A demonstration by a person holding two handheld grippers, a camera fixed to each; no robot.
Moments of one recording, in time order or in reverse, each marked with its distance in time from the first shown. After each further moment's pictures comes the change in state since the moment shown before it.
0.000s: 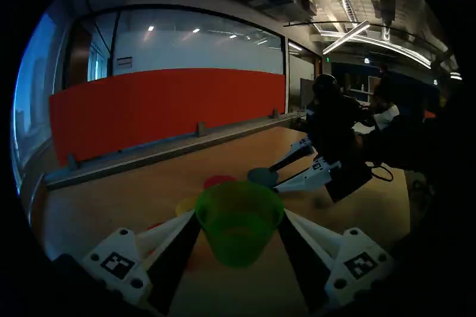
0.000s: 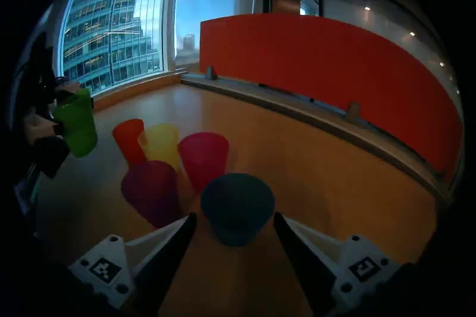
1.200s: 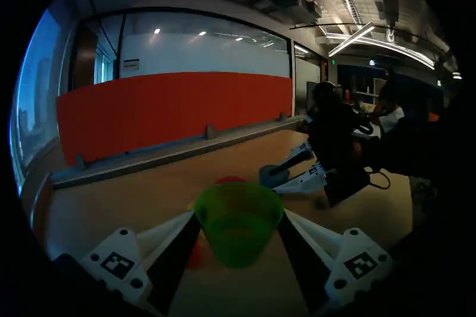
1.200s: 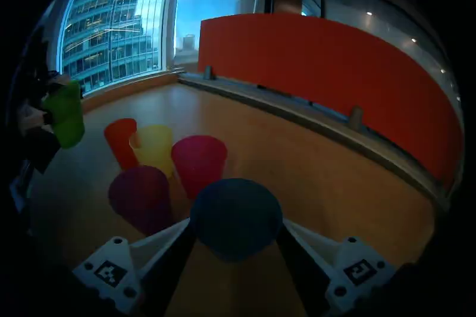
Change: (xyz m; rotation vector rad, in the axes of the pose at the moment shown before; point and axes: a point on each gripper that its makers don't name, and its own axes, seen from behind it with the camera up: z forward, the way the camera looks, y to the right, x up) left arm 0.003 -0.014 -0.014 0.040 0.016 -0.004; right arm 0.009 0.003 0.015 -0.024 0.023 -0.027
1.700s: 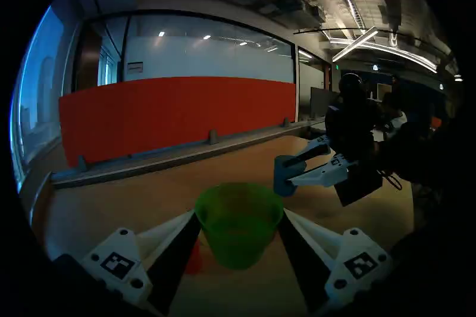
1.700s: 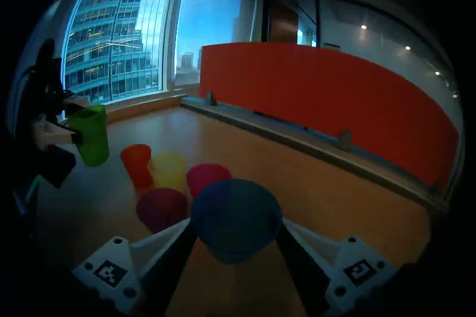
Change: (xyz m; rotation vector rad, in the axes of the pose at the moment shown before) left arm 0.010 -0.003 0.006 0.021 0.030 -0.017; right arm 0.037 -0.006 -0.047 -0.014 0.123 0.002
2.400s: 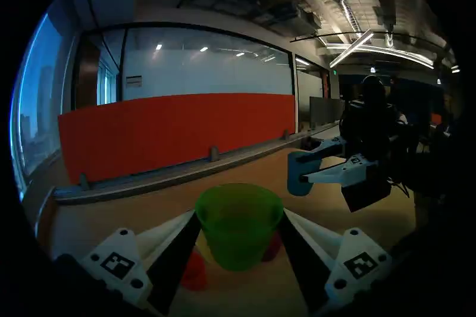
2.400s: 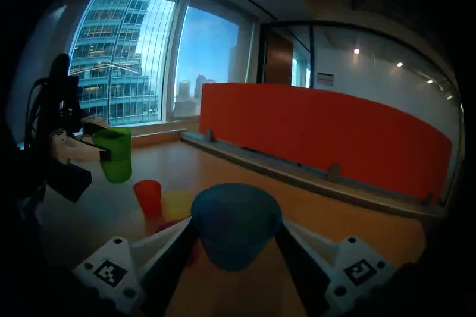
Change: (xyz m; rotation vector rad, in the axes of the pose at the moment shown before) left arm 0.040 0.000 0.003 0.004 0.065 0.039; right arm 0.053 -0.008 -0.043 -0.023 0.187 -0.011
